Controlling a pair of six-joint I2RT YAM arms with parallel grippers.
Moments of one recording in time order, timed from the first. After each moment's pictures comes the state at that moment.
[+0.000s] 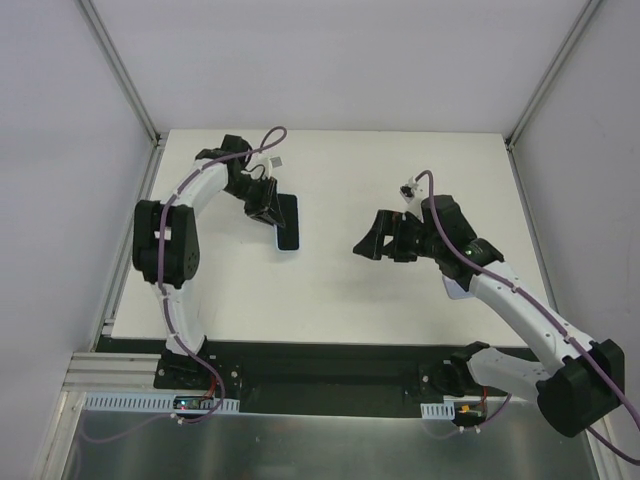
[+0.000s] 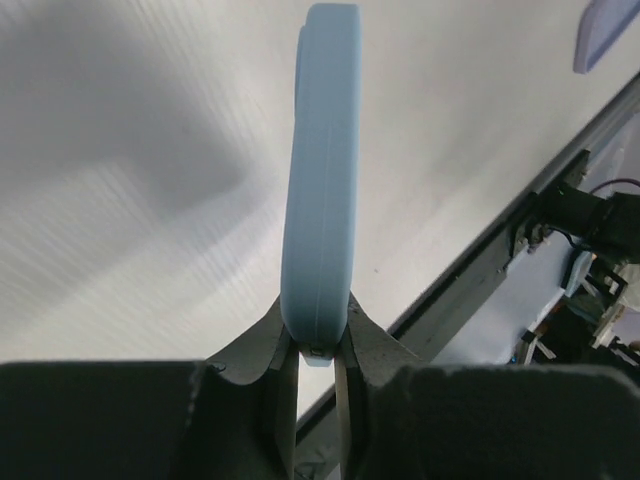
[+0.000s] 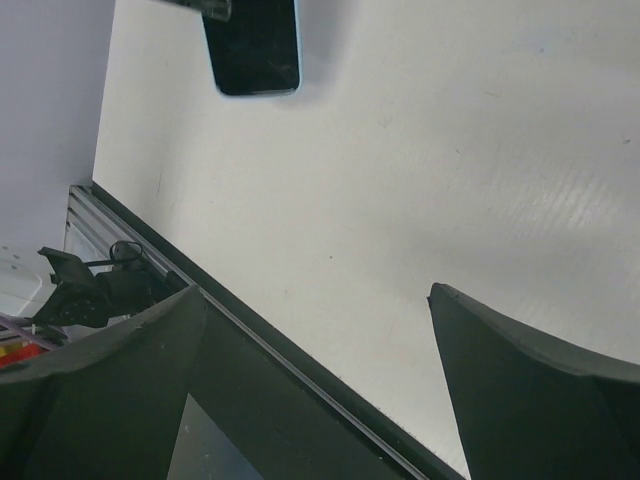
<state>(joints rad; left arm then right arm) -0.18 1.89 1.48 -0.87 0.77 -0.09 0.52 1.10 0.87 -0.38 -0.35 0.57</state>
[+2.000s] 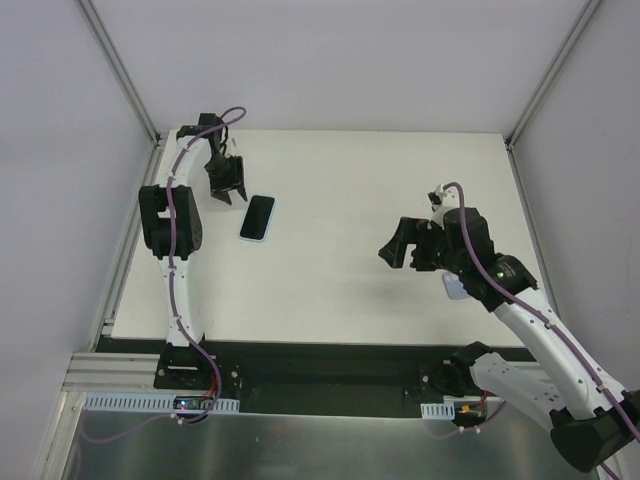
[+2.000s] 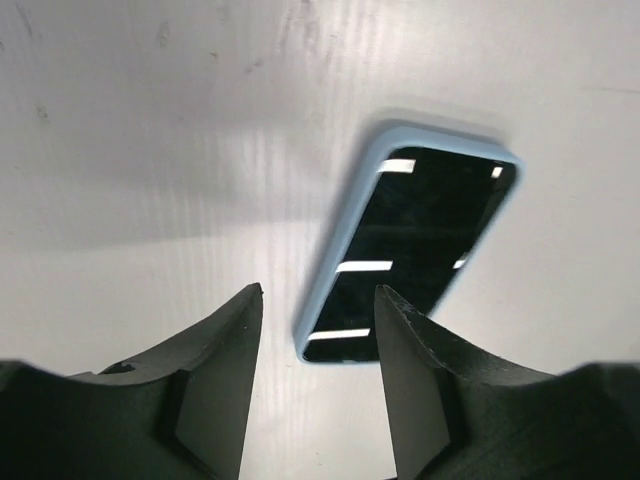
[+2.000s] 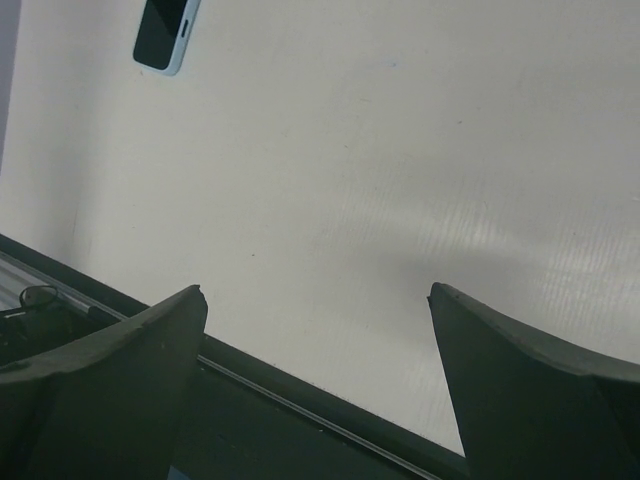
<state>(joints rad) -0.02 2.34 2.10 -1.14 0.22 -0.16 0.52 0.86 0.89 -0.64 -0.10 0.50</state>
